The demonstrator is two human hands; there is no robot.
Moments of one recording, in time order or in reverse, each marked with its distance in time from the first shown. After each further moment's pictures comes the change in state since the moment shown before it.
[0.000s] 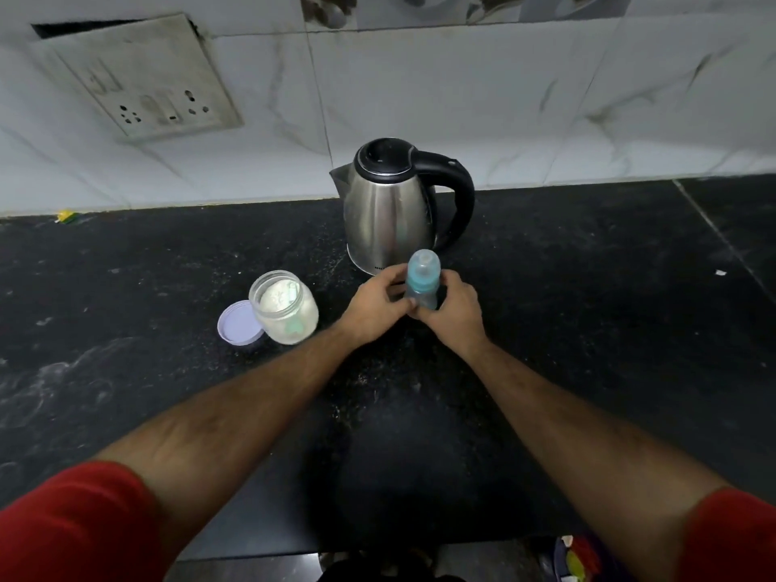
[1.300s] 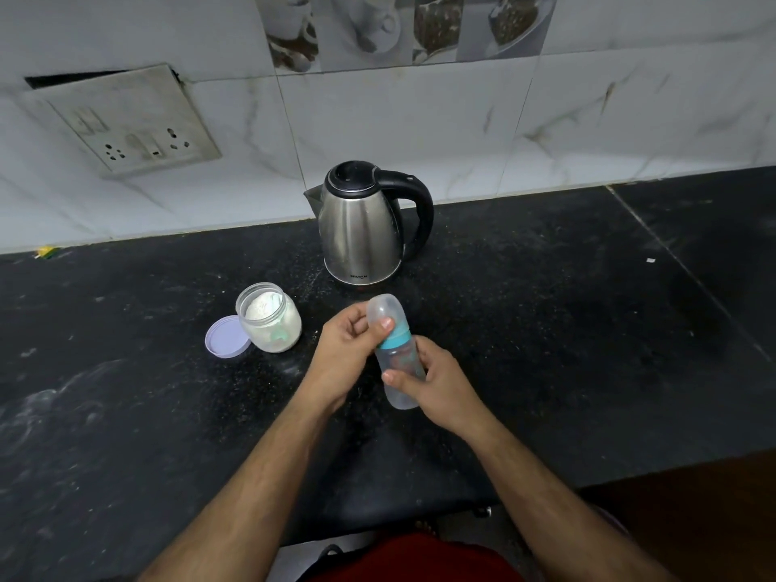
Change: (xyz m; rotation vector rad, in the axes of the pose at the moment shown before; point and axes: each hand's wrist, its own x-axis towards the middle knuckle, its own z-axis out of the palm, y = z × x) left_hand -0.110 0.039 0.015 -0.537 0.055 0.071; right_hand -0.145 -0.029 -0.041 0.445 -0.267 -0.010
